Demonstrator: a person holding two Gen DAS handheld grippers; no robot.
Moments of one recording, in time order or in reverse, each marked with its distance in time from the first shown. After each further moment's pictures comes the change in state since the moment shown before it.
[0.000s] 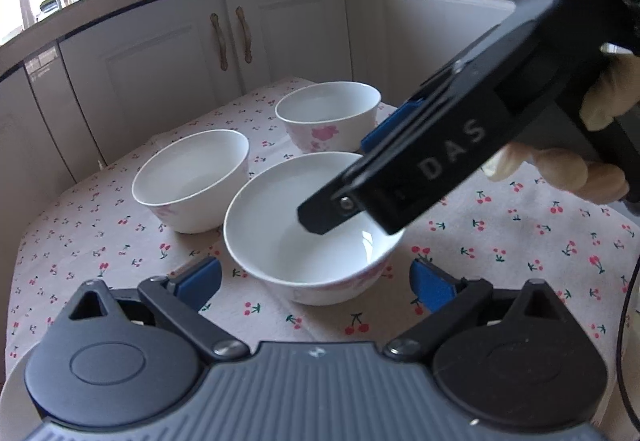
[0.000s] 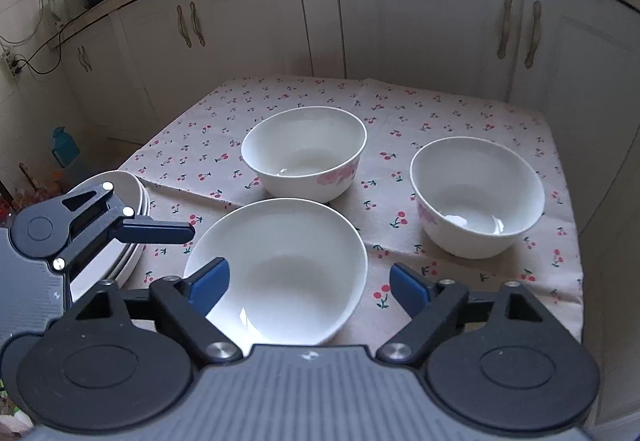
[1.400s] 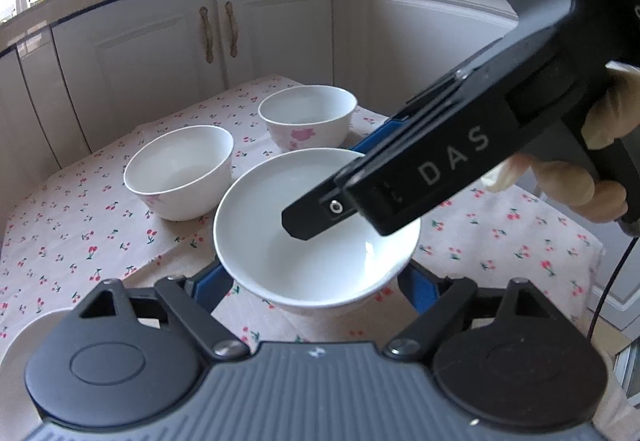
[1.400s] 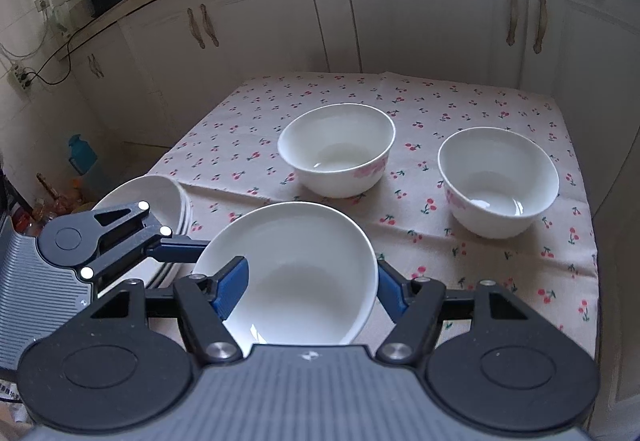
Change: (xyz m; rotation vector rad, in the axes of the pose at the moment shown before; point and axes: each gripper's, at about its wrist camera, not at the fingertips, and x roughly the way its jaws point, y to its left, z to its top) left arm -0.031 -0.001 0.003 -0.046 0.023 -0.083; right arm -0.024 0.023 -0.002 0.048 0.020 0.046
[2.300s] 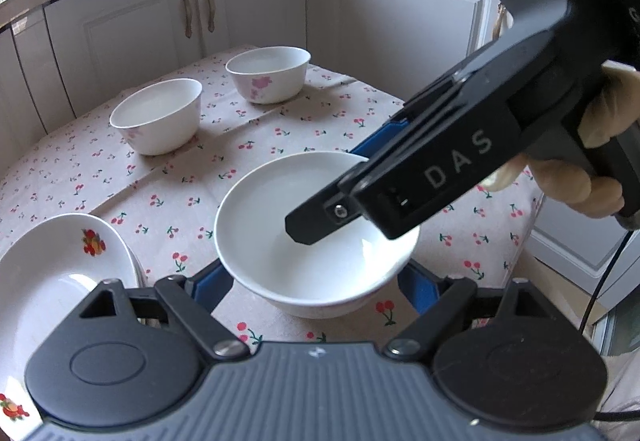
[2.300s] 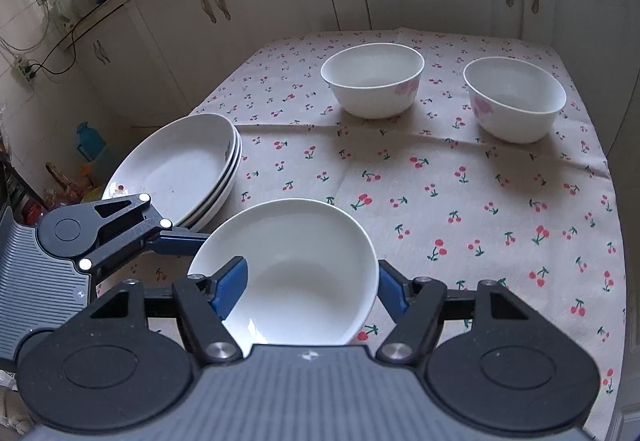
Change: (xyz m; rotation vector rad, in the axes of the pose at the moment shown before) left arm -0.039 -0.028 -0.050 0.008 0.058 -0.057; right arm -0.021 0.043 -0.061 0.053 0.060 0.013
